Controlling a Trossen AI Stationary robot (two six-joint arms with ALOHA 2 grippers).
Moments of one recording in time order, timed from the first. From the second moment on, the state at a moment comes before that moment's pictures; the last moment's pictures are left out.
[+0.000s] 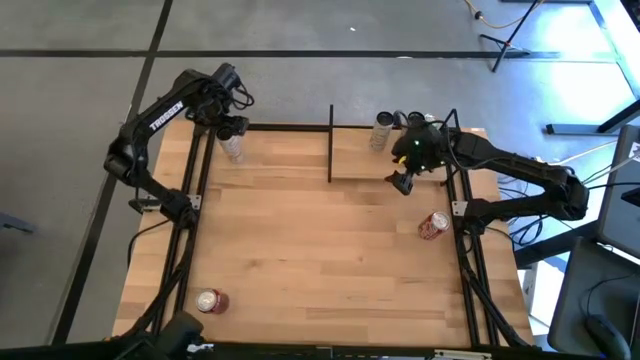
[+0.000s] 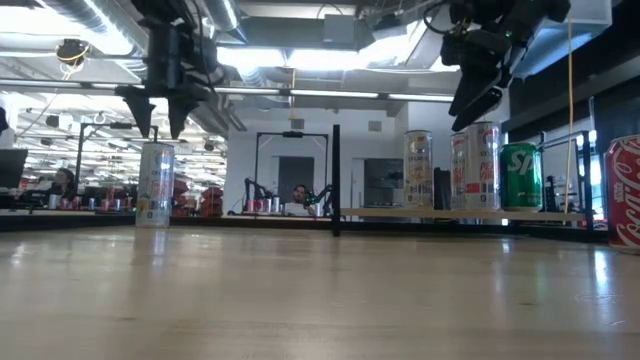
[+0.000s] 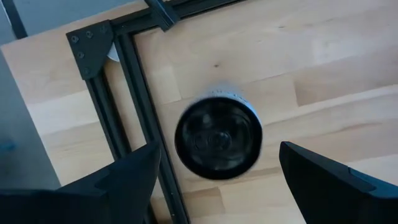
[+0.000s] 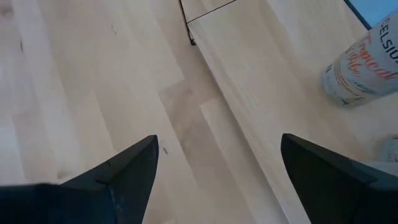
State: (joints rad) left arm 1.03 1.50 1.41 -1.34 -0.13 -0.30; right arm -0.45 1.13 1.00 -0.81 -0.13 0.02
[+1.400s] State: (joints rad) left arm 0.86 1.48 1.34 -1.26 -0.03 -0.19; right arm -0.46 1.13 1.00 -0.80 -0.19 0.13
